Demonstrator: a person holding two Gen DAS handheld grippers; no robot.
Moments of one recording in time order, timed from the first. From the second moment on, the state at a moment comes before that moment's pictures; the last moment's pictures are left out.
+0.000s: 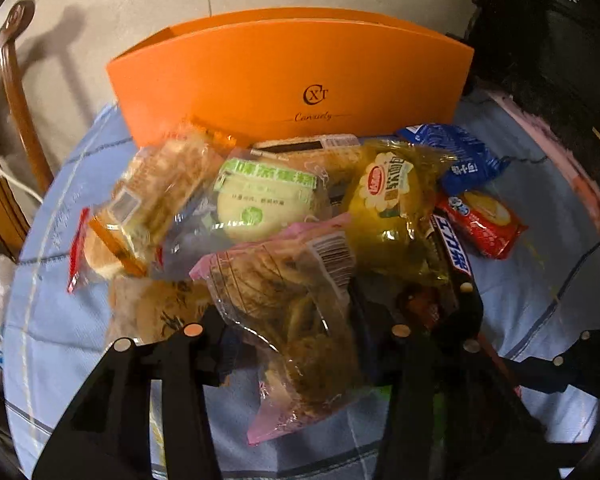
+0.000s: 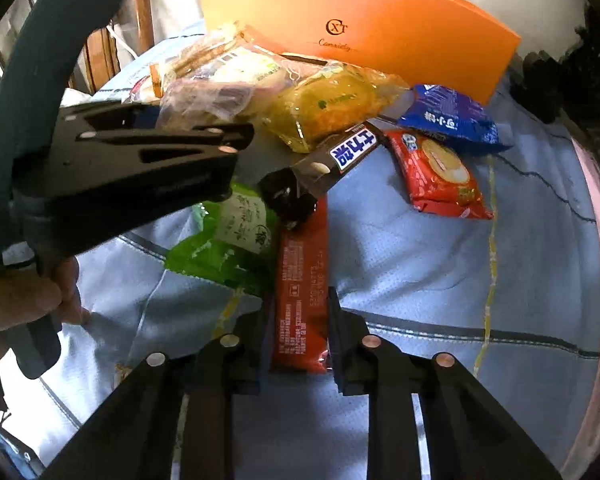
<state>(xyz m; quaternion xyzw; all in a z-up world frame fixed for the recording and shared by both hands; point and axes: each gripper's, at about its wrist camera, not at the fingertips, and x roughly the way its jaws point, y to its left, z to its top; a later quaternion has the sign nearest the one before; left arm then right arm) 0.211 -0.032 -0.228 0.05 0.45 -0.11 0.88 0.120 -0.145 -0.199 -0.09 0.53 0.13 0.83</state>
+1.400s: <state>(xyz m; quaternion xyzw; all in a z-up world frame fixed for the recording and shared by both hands) 0.305 -0.006 0.018 0.01 0.32 -0.11 0.94 0.259 -0.204 0.074 -0.04 0.36 0.11 0.93</state>
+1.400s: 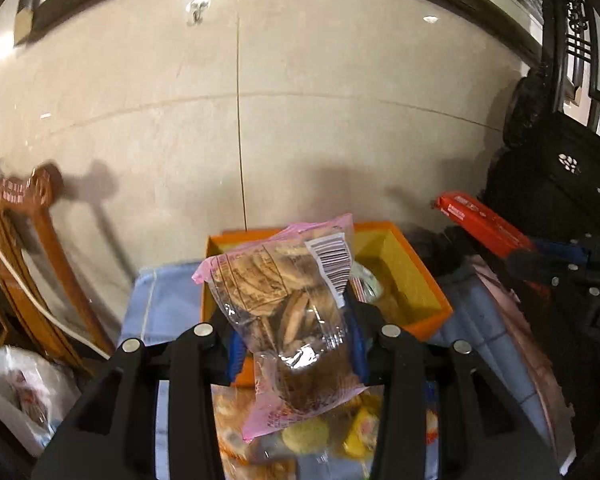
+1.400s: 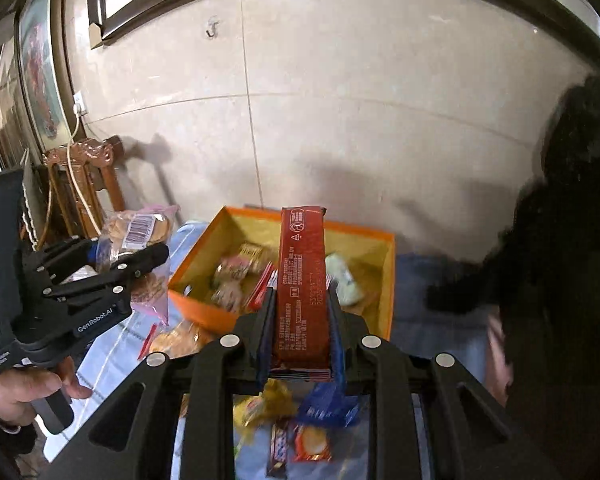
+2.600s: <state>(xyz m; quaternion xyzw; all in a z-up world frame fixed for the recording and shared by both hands) 0.194 -0.030 -0.175 0.02 0.46 -0.15 0.87 0.157 -0.186 -0.149 -0.08 0.53 0.12 0.84</state>
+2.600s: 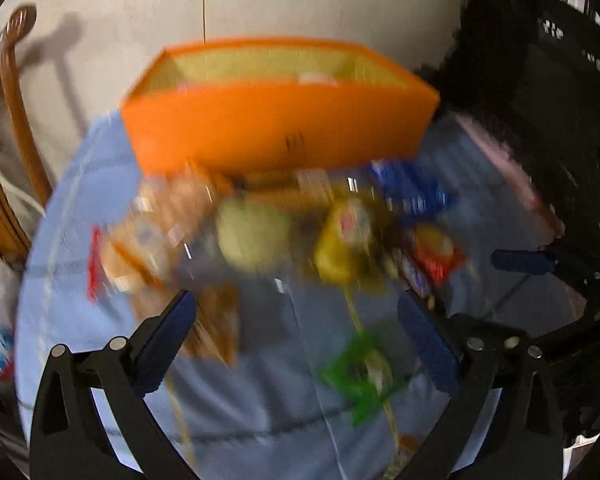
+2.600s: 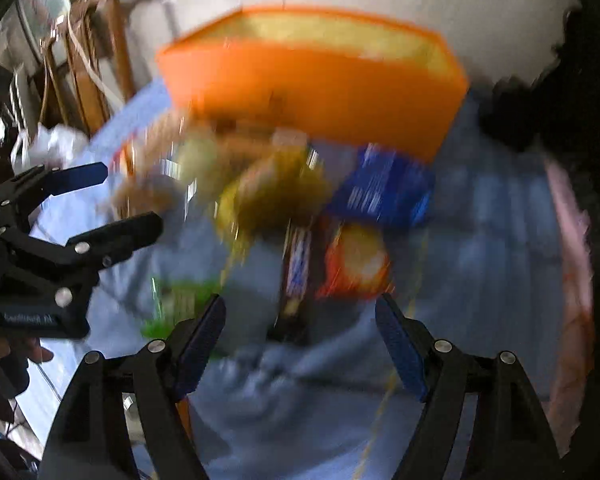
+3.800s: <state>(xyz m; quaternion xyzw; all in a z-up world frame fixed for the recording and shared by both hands) 0.155 -0.060 -0.208 0.00 0.43 -0.16 0.89 0.142 -0.204 -0.183 -0.06 0.50 0.15 0.85</state>
